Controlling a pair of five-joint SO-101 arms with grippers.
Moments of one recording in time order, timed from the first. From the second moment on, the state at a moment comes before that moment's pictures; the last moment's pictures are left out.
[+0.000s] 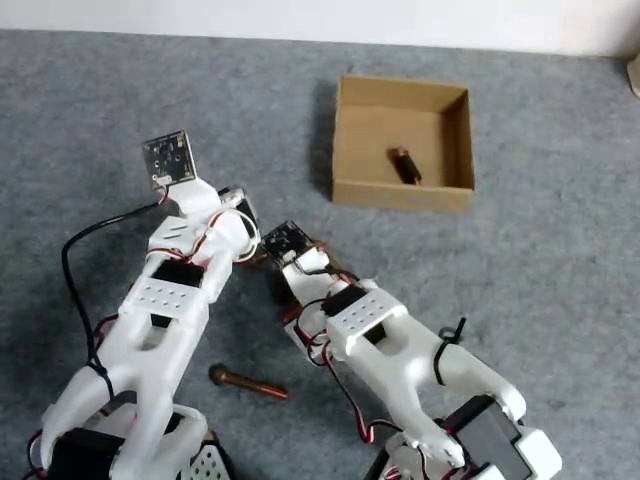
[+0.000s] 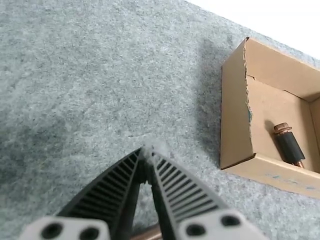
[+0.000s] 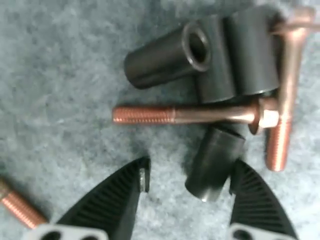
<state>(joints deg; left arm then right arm) 5.1 -26.3 58.7 8.8 30.9 -39.4 -9.9 54.5 39.6 4.7</state>
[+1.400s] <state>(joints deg) 14.5 -26.0 43.6 38.9 20.8 -24.3 -78.0 82.8 41.1 6.8</state>
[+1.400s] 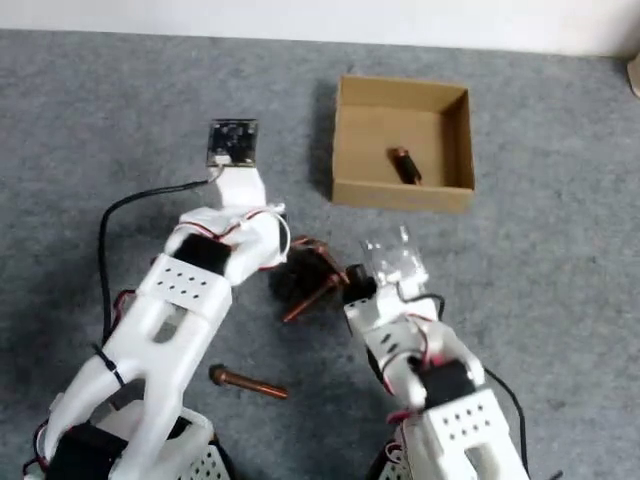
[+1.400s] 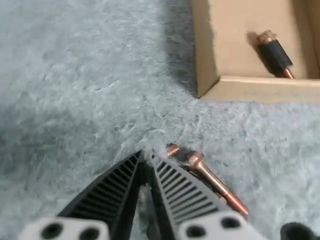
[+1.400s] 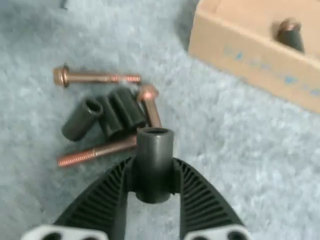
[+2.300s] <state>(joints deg) 11.4 -26.0 43.6 31.3 47.3 -21.4 -100.4 92.0 45.5 7.0</state>
